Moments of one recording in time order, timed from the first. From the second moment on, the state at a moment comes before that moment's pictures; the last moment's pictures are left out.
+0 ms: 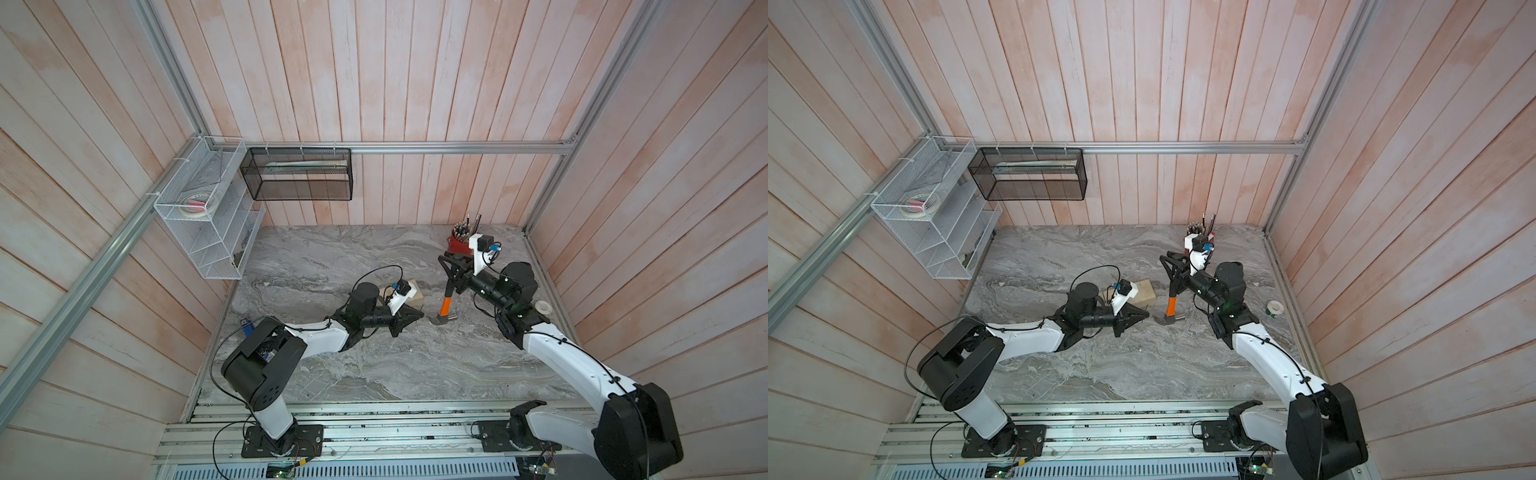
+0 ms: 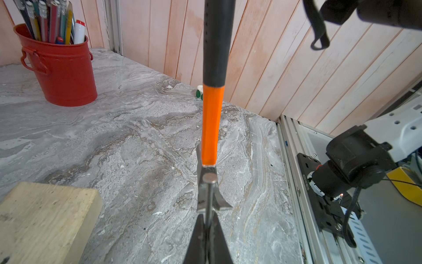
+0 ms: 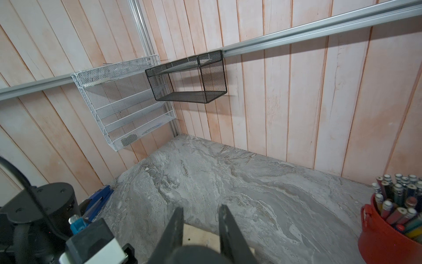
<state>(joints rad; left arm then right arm) -0.66 1.68 0.79 0.60 0.71 -0.08 0.34 1.19 0.74 0.48 -0.46 0.23</state>
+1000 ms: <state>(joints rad) -0.31 1.62 0.65 0.14 0.37 -0.55 0.62 1.69 1.07 0.58 0.03 -0.15</state>
